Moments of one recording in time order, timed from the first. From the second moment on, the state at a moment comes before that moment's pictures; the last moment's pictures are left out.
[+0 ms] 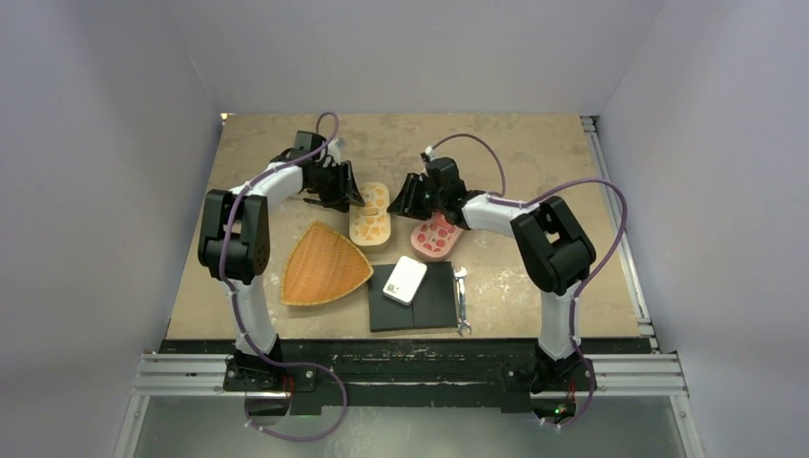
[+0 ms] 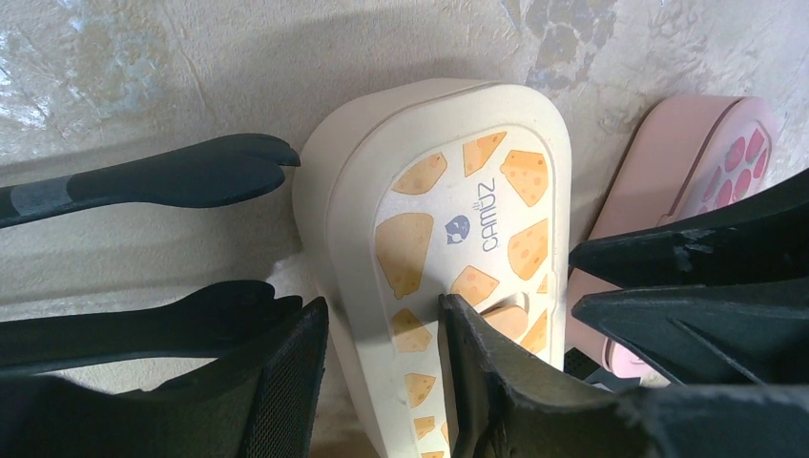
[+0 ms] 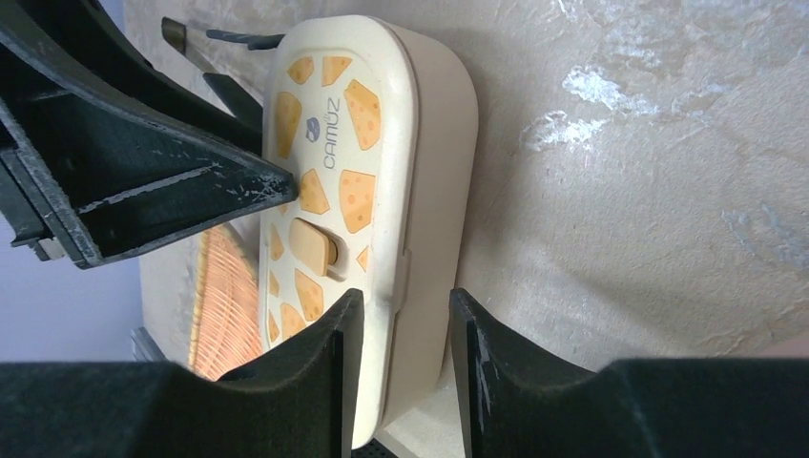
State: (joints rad) left arm -0.16 1.98 1.40 -0.44 0.46 -0.31; right arm 0.56 1.99 1.23 0.15 -0.27 0.77
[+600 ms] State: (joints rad) left arm -0.17 1.98 1.40 -0.44 0.46 -0.31; right arm 0.64 1.97 1.22 0.07 -0.26 0.73
